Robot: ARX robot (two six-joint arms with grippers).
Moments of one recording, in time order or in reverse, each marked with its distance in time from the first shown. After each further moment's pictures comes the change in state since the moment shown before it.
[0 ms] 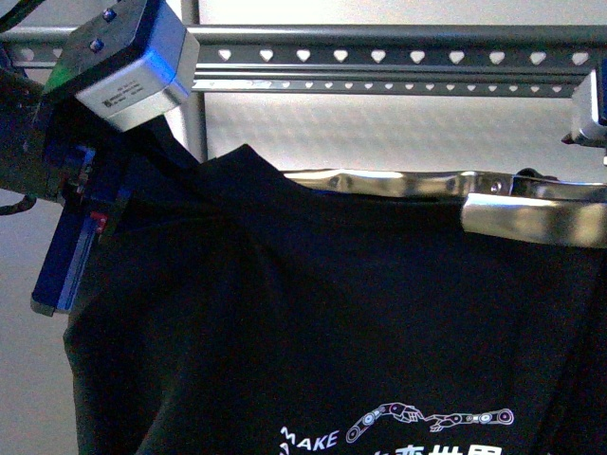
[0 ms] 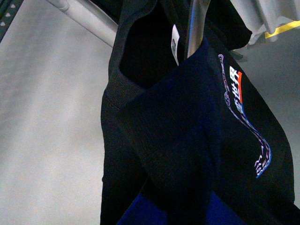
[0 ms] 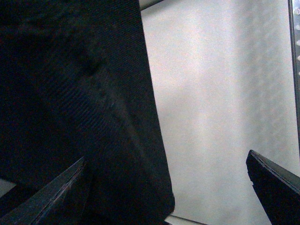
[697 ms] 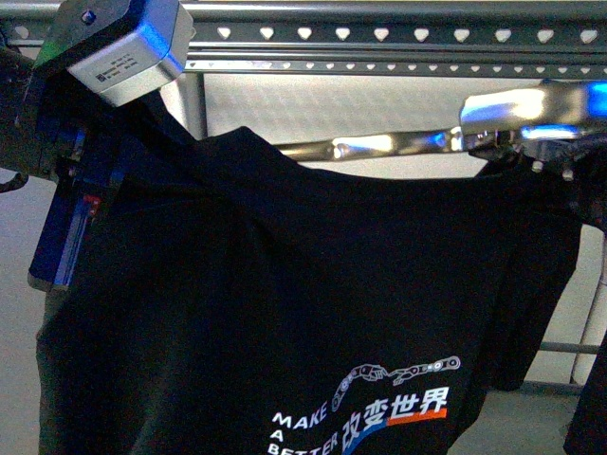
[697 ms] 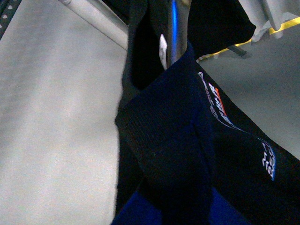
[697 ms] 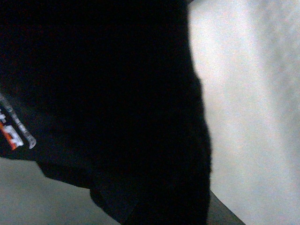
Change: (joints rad) left arm 0.002 0.000 0.000 0.001 -0.014 -0.003; right arm 0.048 0.133 -0.006 0.139 -0.022 0.204
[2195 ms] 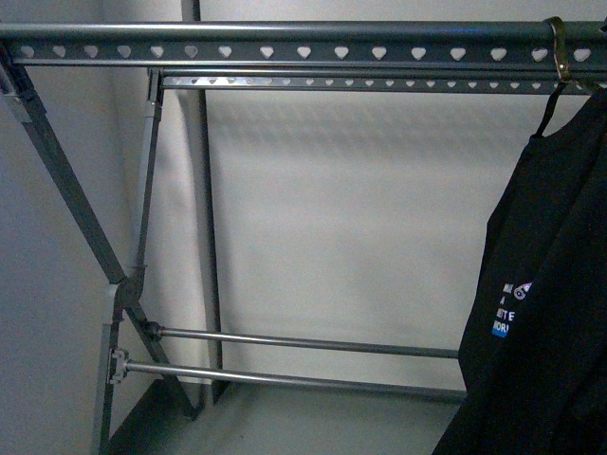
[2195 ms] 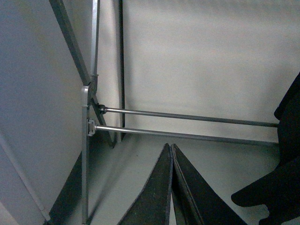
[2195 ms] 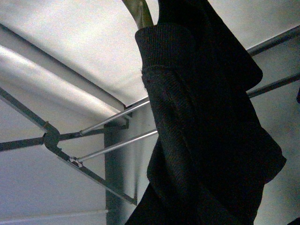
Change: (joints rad) left arm 0.089 -0.811 -1.032 0.745 -0.877 -1.378; right arm -0.108 0.155 0.590 -0.465 0.291 1.736
